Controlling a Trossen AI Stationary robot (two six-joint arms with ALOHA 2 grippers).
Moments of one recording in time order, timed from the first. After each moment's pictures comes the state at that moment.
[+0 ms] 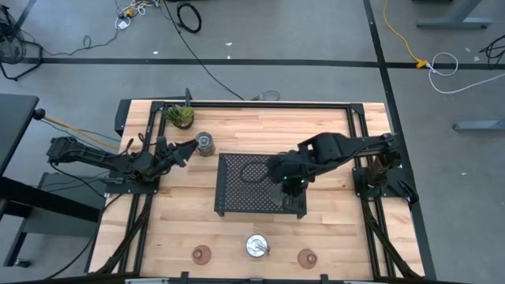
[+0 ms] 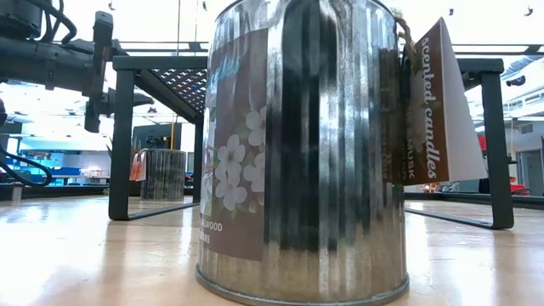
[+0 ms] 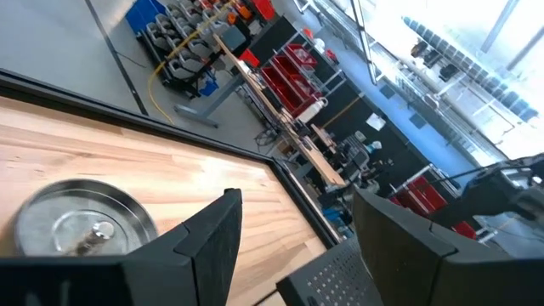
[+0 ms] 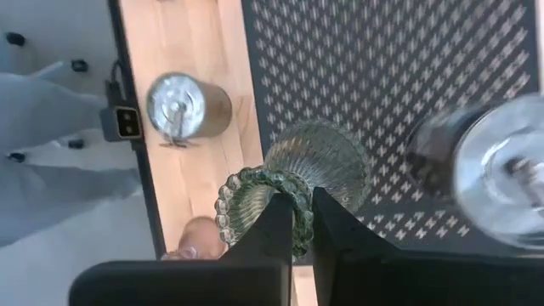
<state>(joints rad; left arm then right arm) -0.18 0.41 0.01 0.44 -0.84 -0.83 0.24 1.88 2.21 -1.57 -0.09 0.44</state>
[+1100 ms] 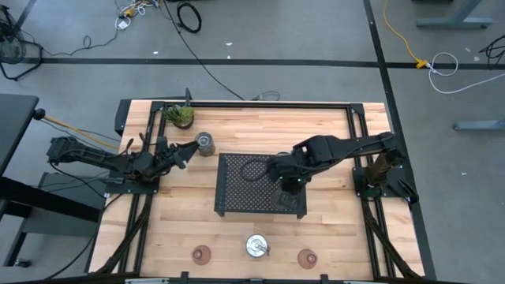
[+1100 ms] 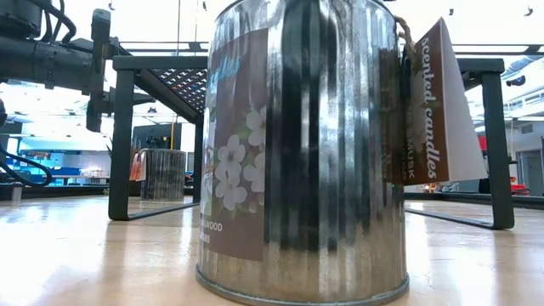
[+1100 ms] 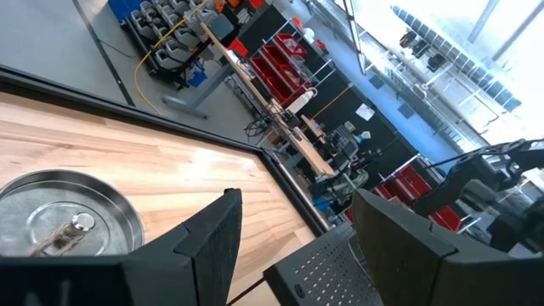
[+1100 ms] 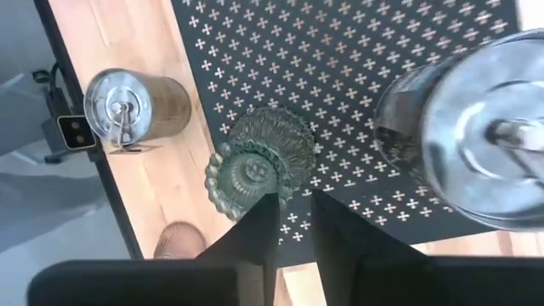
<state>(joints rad) -0.18 0.41 0.01 0.45 -0.80 -0.83 0.22 1.81 2.00 -1.49 -0.05 0.52</state>
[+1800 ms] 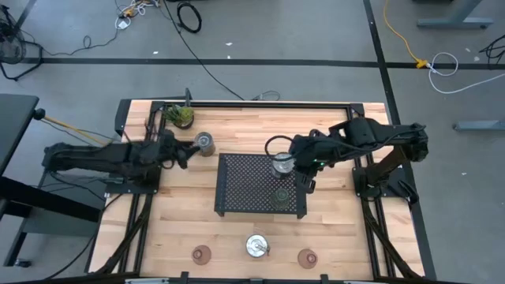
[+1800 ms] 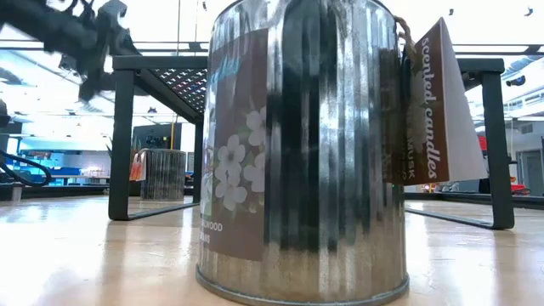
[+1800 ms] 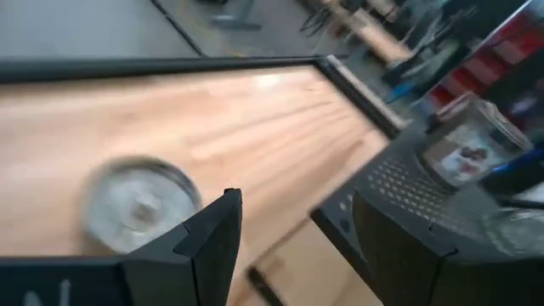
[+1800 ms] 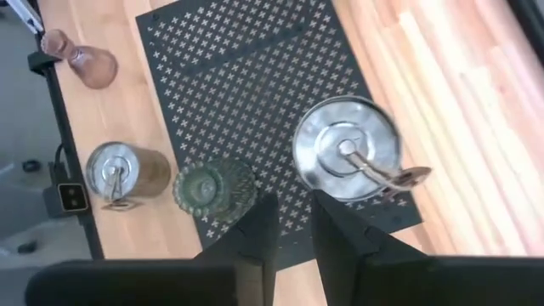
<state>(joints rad) 0.00 0.44 0.43 -0.36 -0.50 -0.74 0.22 1.62 2.00 -1.48 0.15 0.54</state>
